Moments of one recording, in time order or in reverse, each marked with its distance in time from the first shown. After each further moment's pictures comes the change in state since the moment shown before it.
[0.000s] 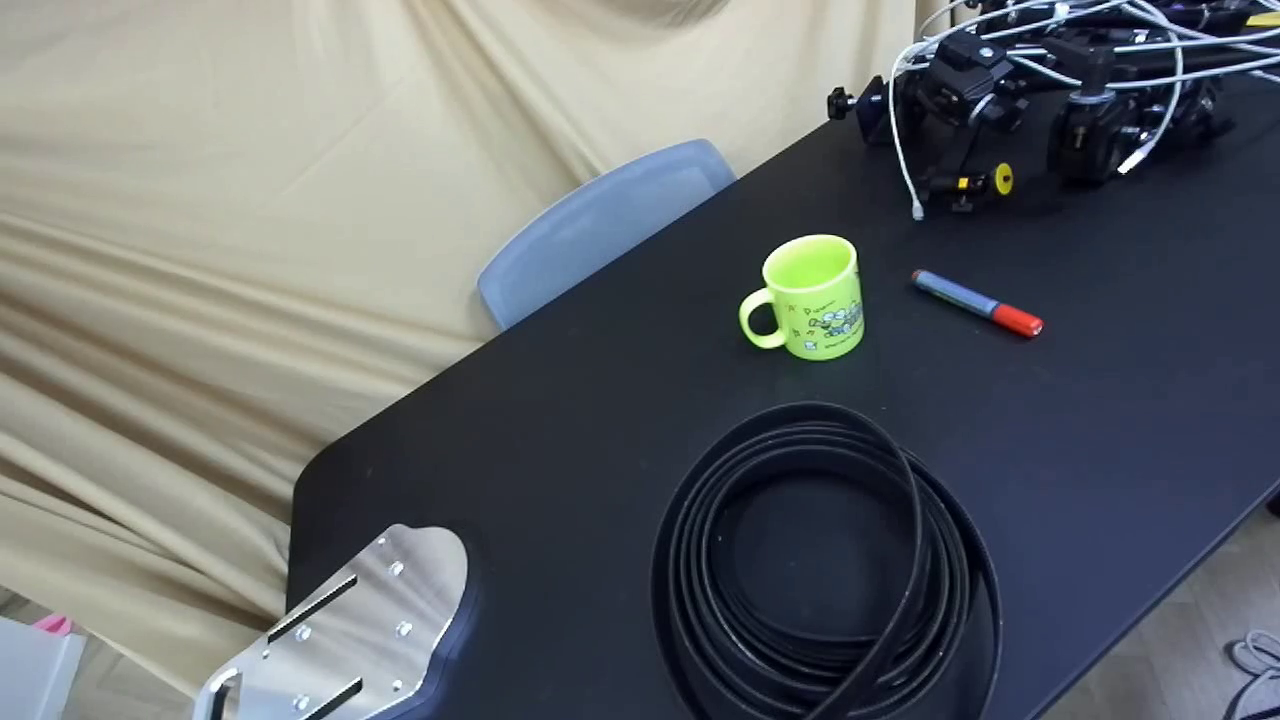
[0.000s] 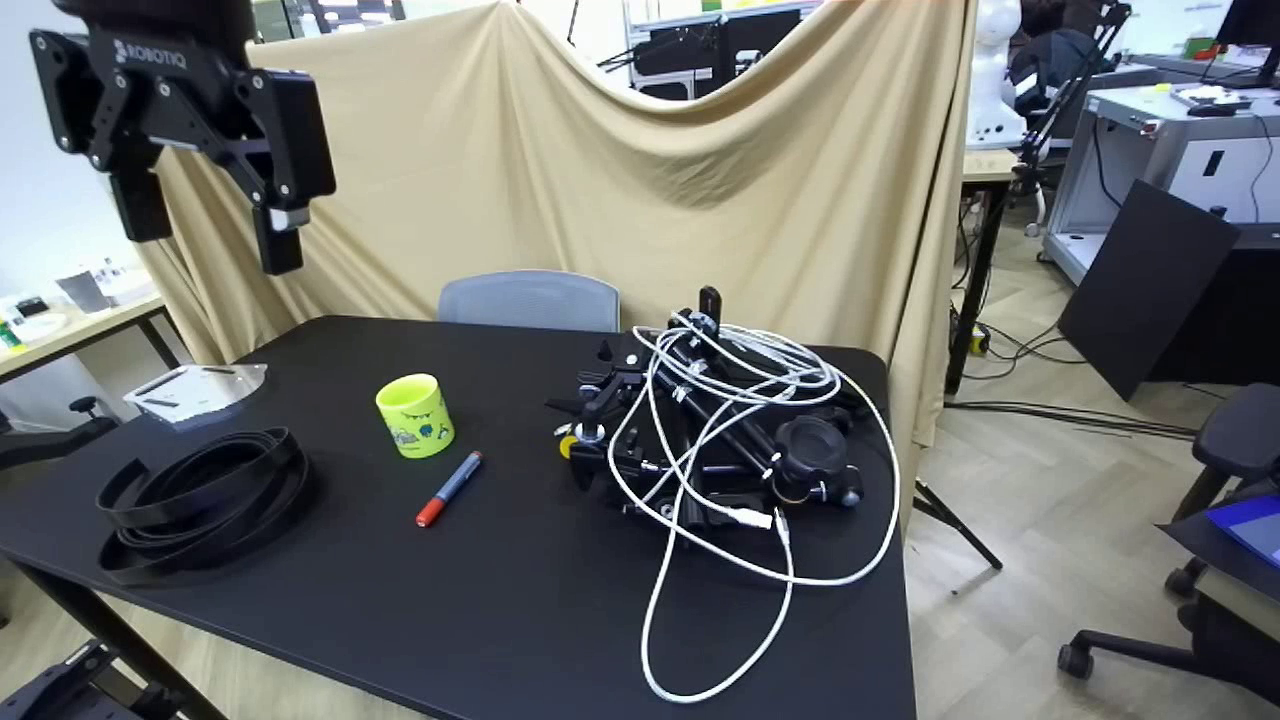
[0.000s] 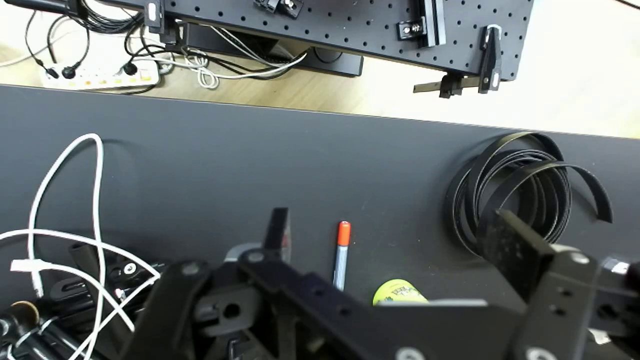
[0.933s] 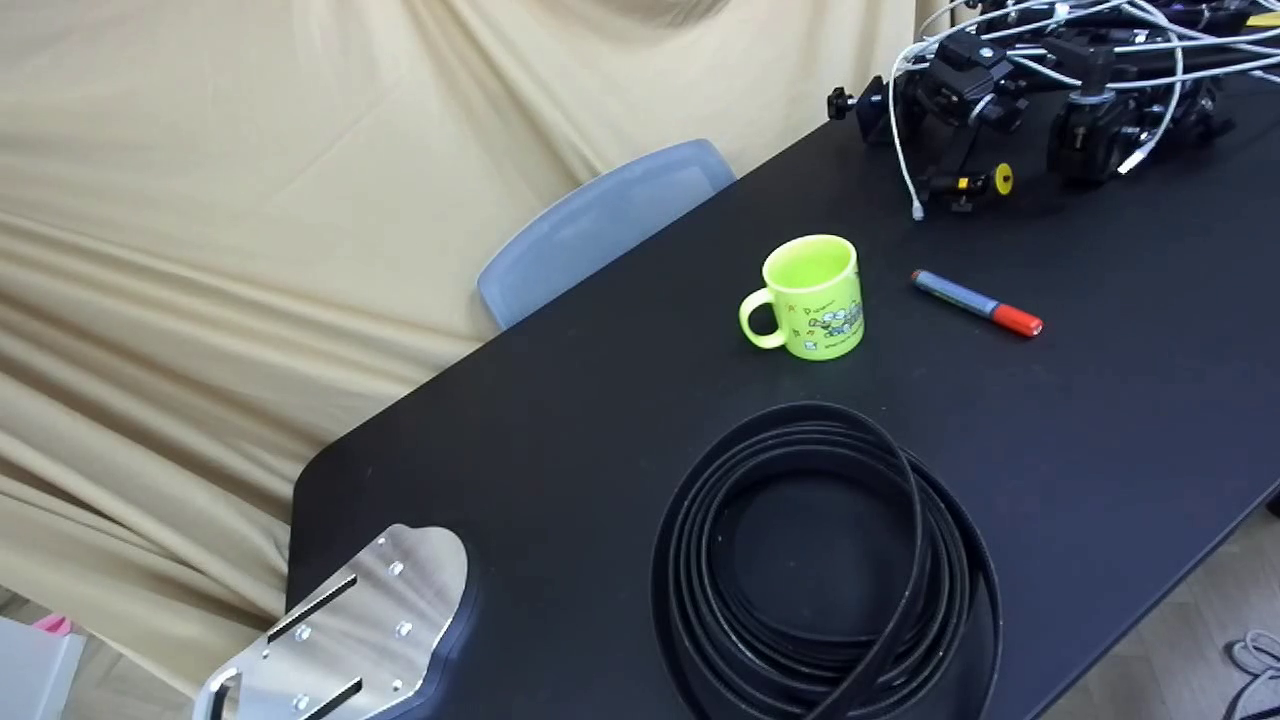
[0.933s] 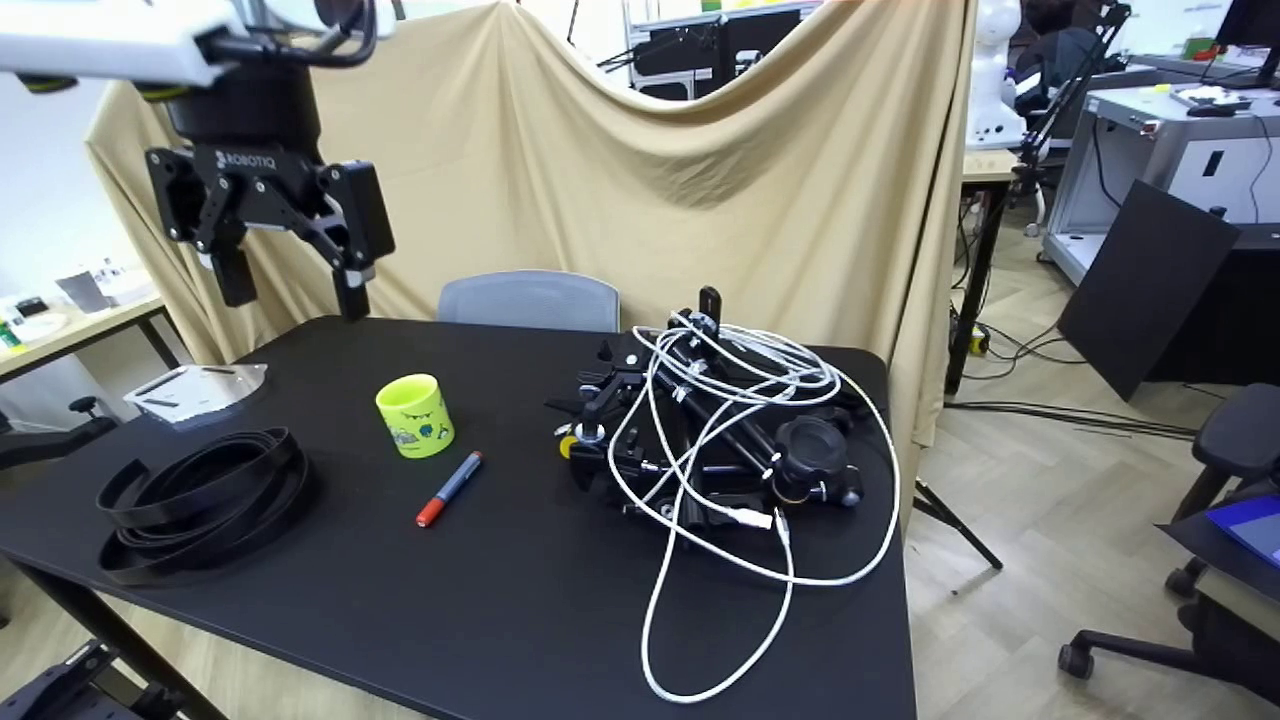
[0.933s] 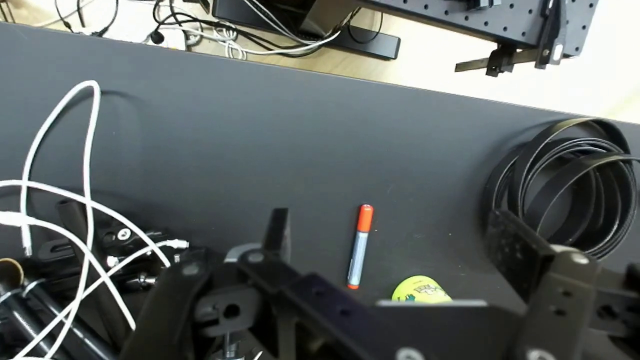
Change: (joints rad) arm -0.008 0.078 0.089 -0.105 -0.007 0.231 0.002
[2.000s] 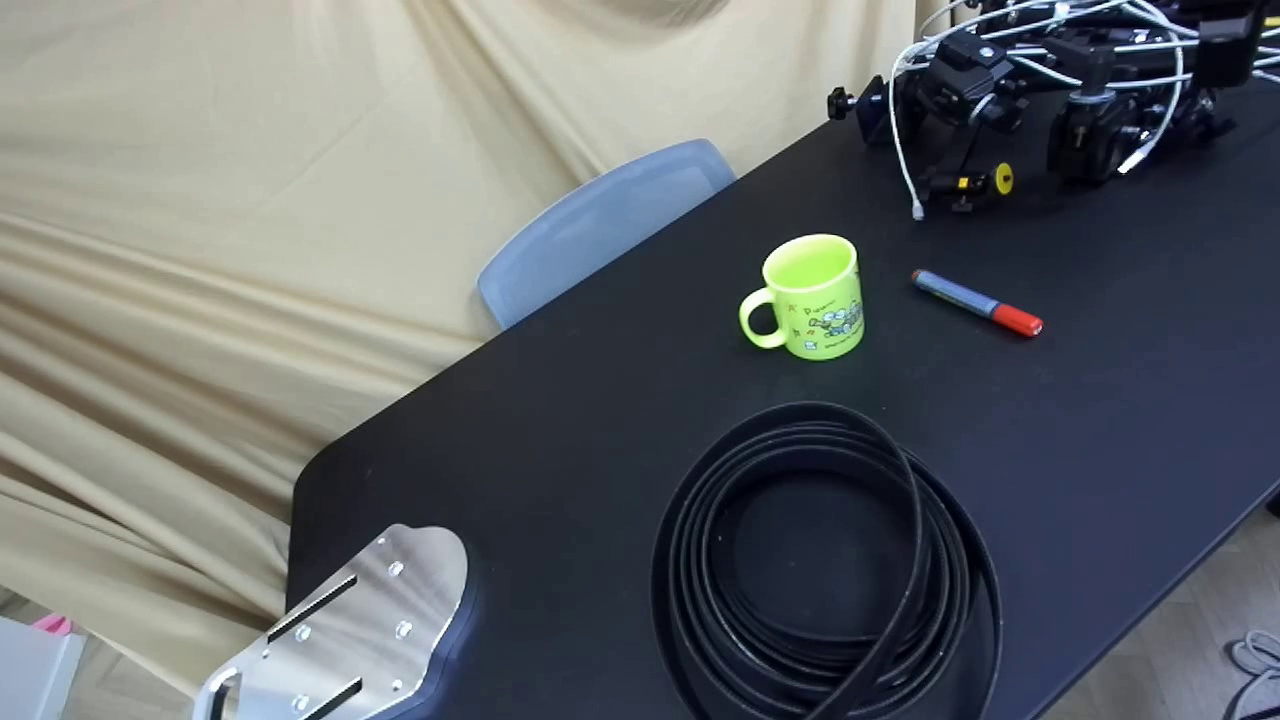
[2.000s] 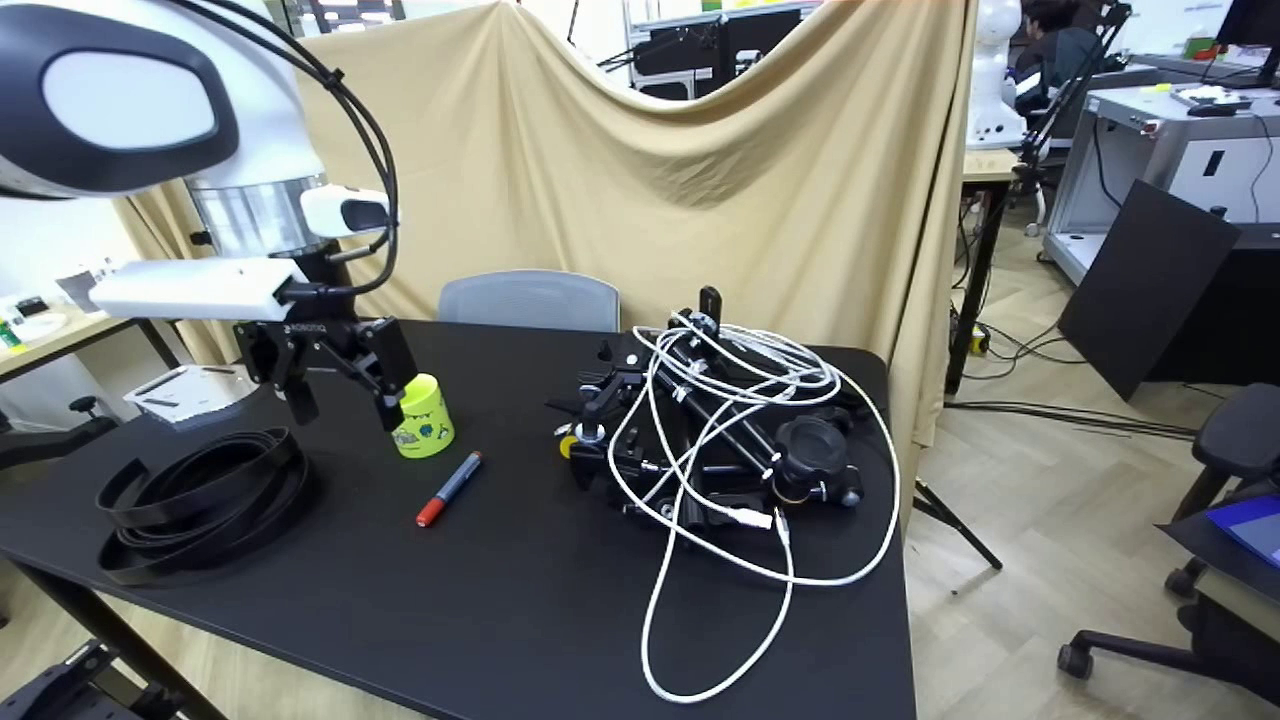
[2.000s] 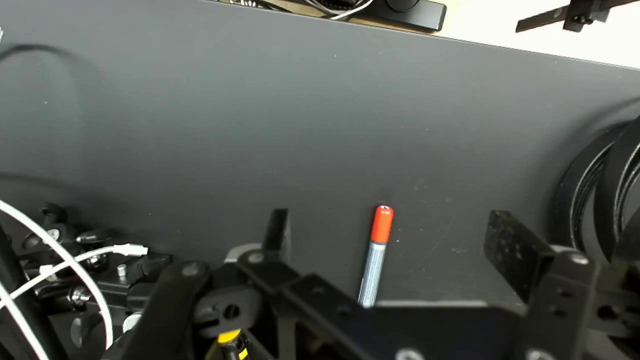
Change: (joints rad) arm 0.010 0.163 0.160 -0.237 0.001 0.463 0.152
